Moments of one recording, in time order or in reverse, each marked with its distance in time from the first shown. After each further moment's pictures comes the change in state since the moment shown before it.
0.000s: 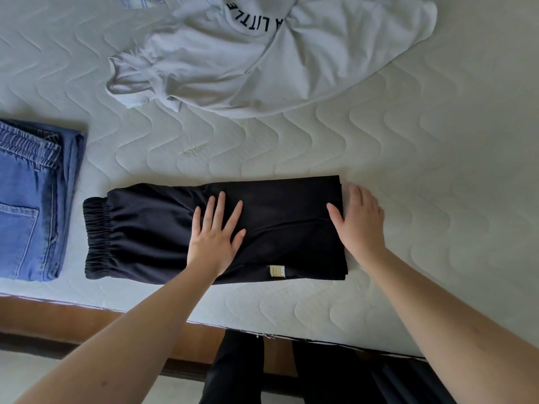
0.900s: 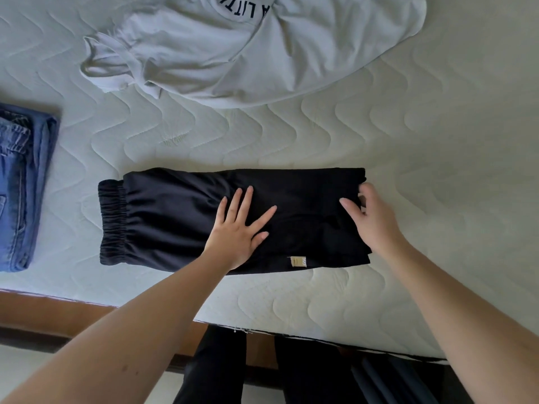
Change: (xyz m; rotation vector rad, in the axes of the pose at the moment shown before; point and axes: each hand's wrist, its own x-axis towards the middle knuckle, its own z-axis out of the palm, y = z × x) left_hand 0.018 0.070 -0.008 -0.046 -0.024 0.234; right_hand 0.010 0.047 -0.048 0.449 -0.202 0.029
